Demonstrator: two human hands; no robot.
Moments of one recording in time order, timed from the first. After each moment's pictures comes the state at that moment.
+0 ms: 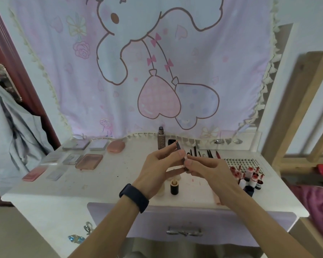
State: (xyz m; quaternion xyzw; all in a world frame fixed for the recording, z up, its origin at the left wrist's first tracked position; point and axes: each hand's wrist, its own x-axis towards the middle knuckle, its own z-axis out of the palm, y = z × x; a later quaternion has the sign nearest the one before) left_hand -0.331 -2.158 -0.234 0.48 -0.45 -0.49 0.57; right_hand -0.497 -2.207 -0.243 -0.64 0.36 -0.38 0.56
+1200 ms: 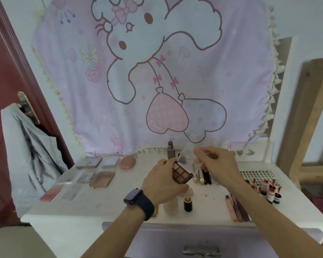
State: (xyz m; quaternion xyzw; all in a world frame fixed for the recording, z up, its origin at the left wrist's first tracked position) left_hand -0.302 -2.169 -0.224 0.73 -0.63 -0.12 0.24; right_hand -0.468 -2.255 -0.223 -0.69 0.42 -0.45 0.38
